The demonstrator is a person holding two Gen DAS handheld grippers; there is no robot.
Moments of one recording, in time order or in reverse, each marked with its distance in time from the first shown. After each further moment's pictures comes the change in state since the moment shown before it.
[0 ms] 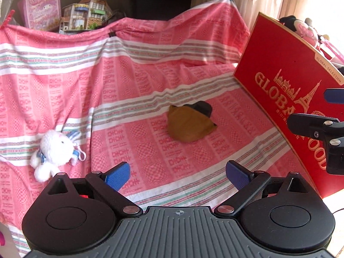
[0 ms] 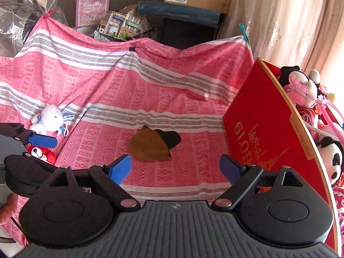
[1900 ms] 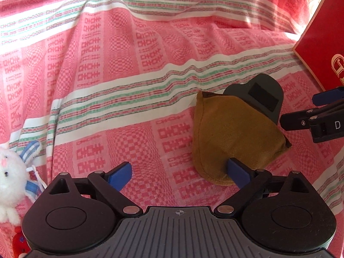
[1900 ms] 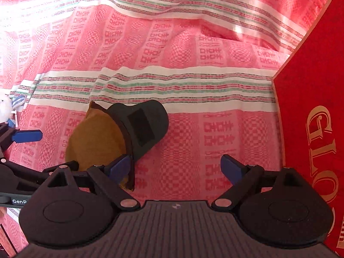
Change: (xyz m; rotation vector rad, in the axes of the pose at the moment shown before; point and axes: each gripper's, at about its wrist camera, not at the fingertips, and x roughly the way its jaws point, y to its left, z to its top) left arm 0.204 0.017 0.054 -0.021 0.182 0.095; right arm 0.280 -0.065 0.028 0.032 0.357 0.225
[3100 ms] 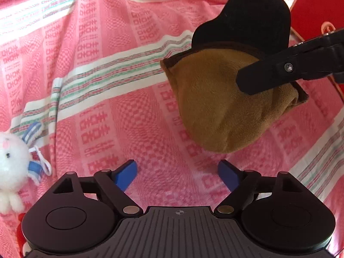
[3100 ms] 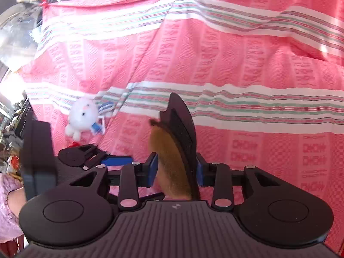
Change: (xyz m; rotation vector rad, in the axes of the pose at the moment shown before) left arm -0.008 0.006 -0.036 0.081 0.066 -0.004; right arm -0.025 0.045 0.008 -0.088 -0.032 0.457
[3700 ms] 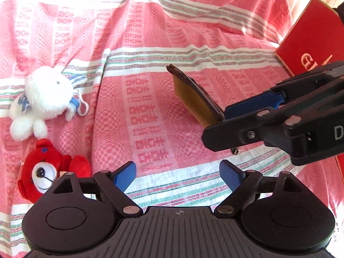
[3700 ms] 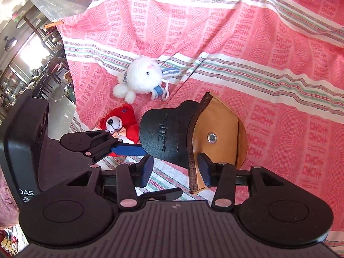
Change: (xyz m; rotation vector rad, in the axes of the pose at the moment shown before) left arm -0.071 0.048 -0.091 -0.203 -0.140 -0.111; right arm 0.017 0.105 -0.045 -0.157 0.057 0.055
